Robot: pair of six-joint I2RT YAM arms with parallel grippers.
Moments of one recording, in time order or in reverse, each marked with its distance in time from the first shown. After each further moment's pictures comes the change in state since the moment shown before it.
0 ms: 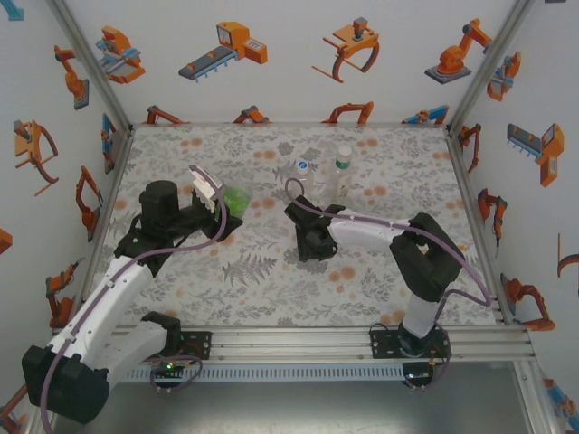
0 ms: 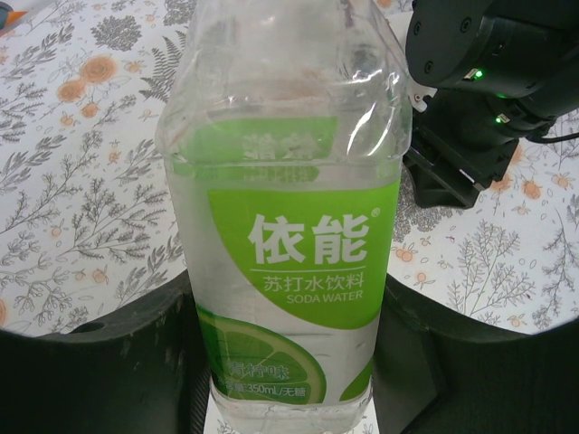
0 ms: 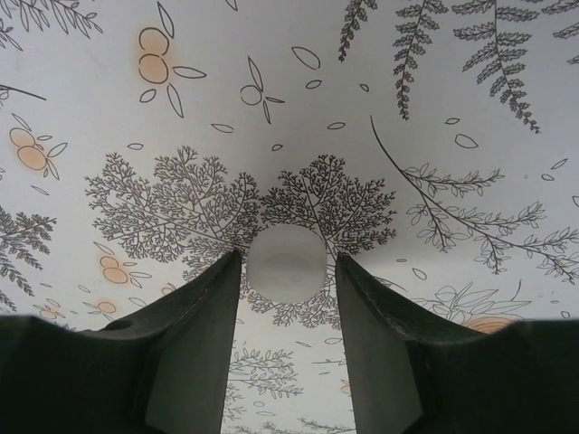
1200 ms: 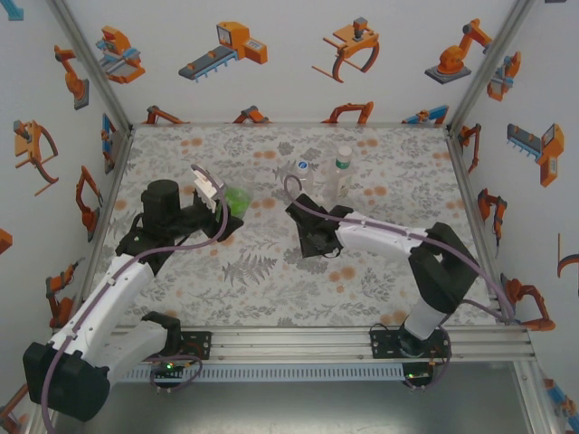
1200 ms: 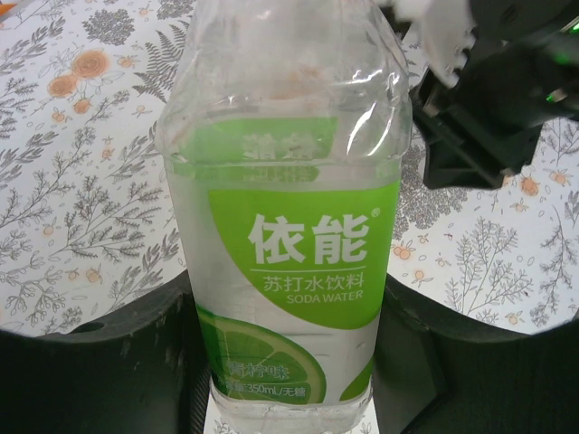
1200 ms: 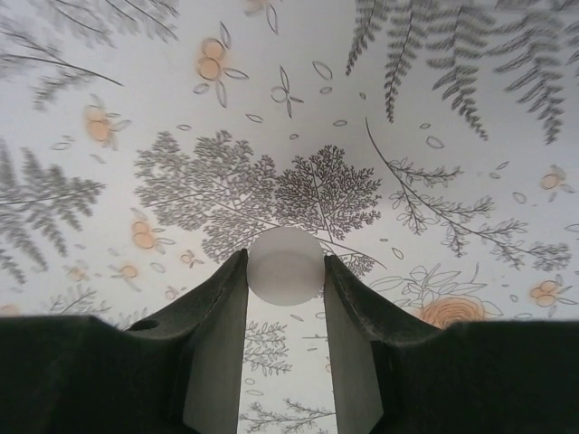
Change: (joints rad) left arm -0.006 0.014 0.002 -0.002 0.004 0.001; right arm 0.028 -0.141 -0.017 0.012 0.062 -0.075
